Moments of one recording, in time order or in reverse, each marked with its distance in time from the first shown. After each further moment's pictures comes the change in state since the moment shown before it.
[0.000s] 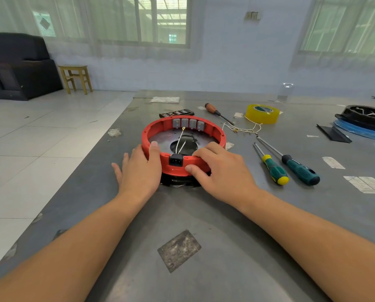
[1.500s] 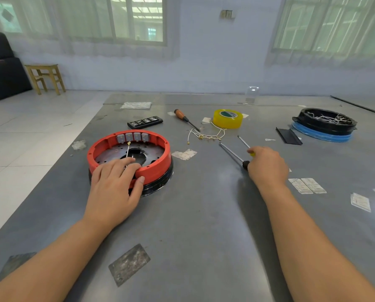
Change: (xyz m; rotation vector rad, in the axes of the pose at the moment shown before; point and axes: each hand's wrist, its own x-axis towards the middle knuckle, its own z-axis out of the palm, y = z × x) left_hand -0.026 0.013 0.008 0.489 0.151 0.681; right_hand -0.028 0.179 -0.074 -0.251 0.006 0.816
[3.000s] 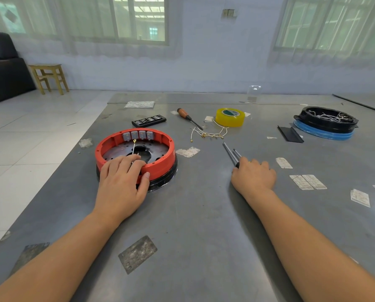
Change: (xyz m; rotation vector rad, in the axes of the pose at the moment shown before) left_hand 0.000 0.001 -0.002 0.020 -0.002 0.001; right_hand -0.041 -0.027 0.016 -0.317 -0.209 -0.031
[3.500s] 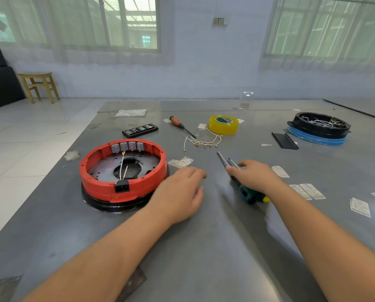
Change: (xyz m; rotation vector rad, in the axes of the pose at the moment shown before) left_hand 0.056 0.109 0.034 -0.310 -0.291 0.314; right_hand 0.038 0.028 -0.036 0.317 -0.306 -0.035
